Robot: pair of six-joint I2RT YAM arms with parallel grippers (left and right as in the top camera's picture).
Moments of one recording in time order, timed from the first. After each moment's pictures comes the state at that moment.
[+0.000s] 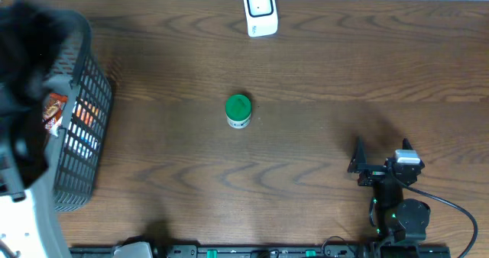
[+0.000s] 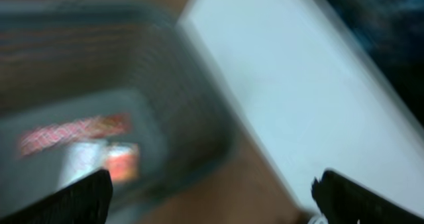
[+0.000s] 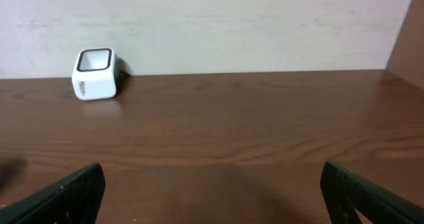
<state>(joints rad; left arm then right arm) 0.25 1.31 1.93 -1.16 -0.24 -0.76 0.00 0.01 0.01 -0.07 0.03 0.04</state>
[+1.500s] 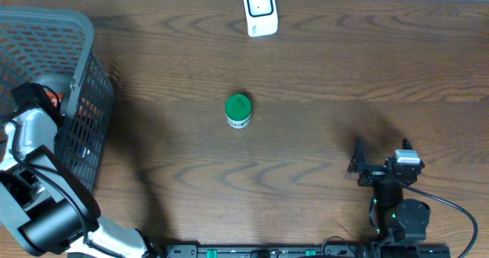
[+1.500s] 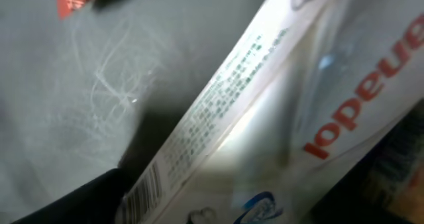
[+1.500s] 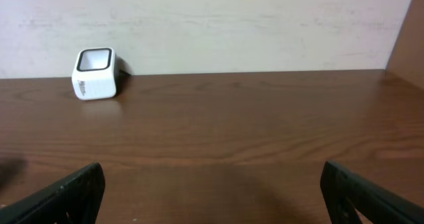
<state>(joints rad) 0.60 1.81 1.14 -0.77 -0.07 -0.69 0.00 0.01 0.01 -0.07 0.03 0.04</state>
